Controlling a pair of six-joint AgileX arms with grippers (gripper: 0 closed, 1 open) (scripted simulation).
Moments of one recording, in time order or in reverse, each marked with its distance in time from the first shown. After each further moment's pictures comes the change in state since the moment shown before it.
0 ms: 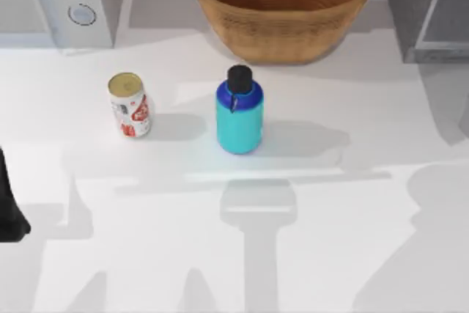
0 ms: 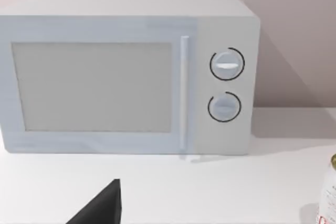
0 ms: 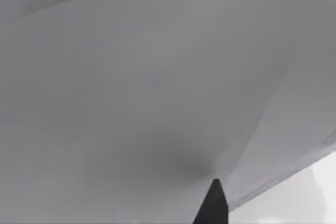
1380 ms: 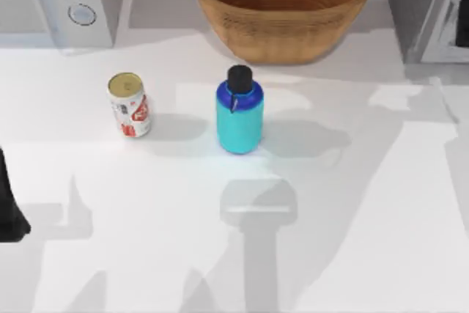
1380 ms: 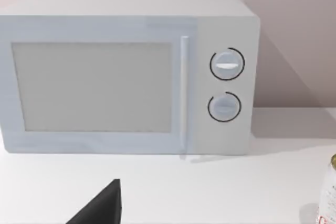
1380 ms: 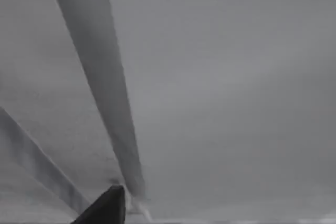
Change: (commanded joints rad) left arm 0.000 0.000 0.000 0.000 0.000 0.000; right arm 0.369 0.197 0.227 0.074 0.335 0.270
